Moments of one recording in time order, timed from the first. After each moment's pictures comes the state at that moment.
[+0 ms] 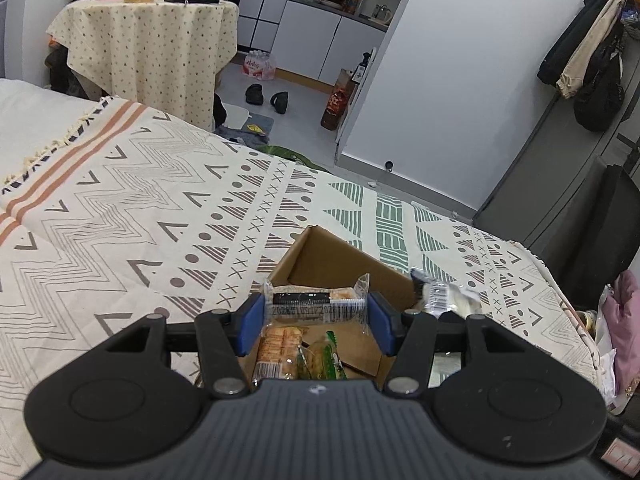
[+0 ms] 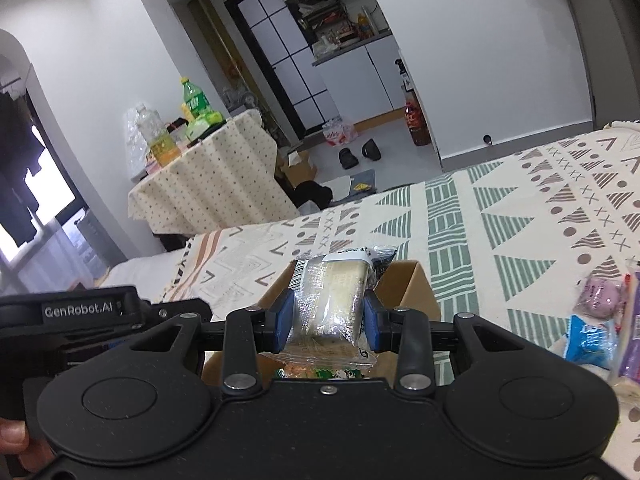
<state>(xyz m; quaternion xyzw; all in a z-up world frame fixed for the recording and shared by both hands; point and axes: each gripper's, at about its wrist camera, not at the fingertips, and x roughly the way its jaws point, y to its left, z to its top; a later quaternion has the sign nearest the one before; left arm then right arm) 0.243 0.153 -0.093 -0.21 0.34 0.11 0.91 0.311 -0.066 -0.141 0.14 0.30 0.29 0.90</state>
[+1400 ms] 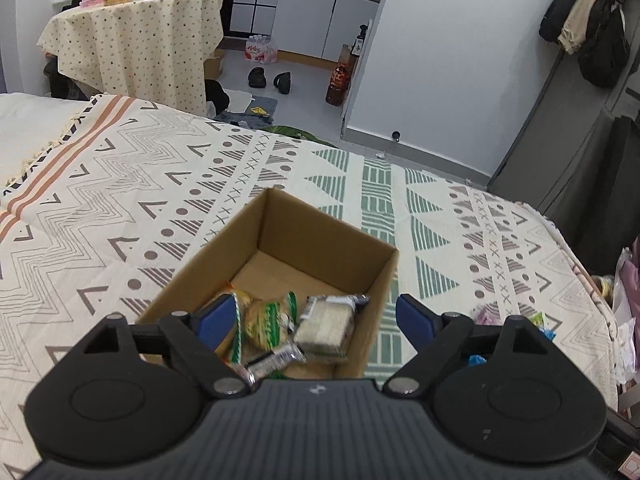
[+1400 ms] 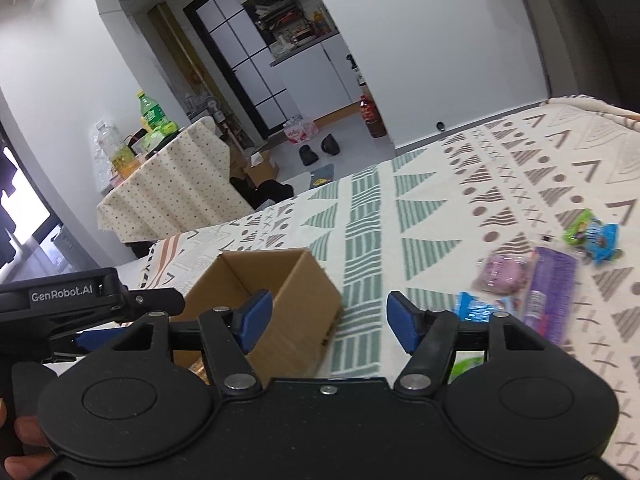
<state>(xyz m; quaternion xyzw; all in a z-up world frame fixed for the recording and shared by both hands) 0.259 0.077 -0.095 -0.16 0.38 0.13 0.90 0.306 -0.158 -0.152 0.16 0.32 0.24 0.90</state>
